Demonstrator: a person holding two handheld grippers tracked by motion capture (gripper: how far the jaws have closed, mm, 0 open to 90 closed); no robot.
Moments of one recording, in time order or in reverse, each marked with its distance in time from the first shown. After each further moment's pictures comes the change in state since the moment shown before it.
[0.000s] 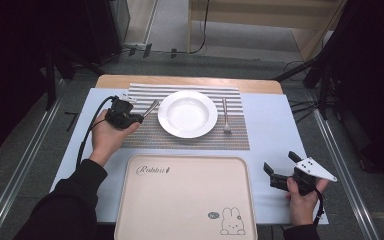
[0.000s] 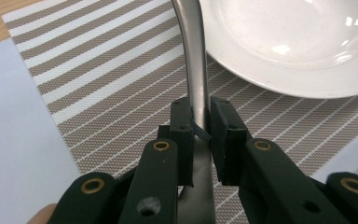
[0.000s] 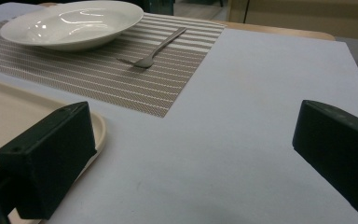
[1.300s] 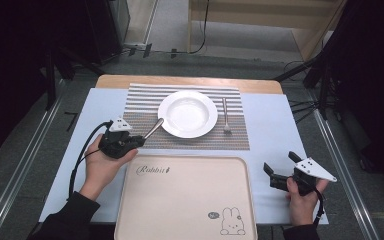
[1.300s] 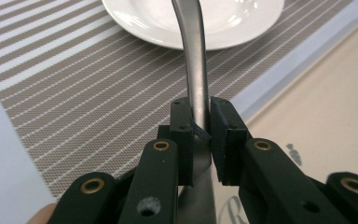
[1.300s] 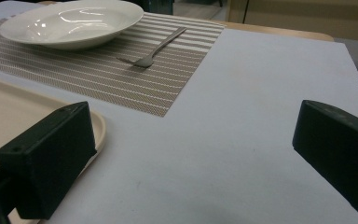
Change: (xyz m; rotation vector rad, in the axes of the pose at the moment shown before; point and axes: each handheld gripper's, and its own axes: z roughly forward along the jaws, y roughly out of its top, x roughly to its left) left arm -0.056 -0.055 -0.049 -0.092 -0.087 0.058; right arm 0.001 0.000 0.000 0.000 -0.005 -0.012
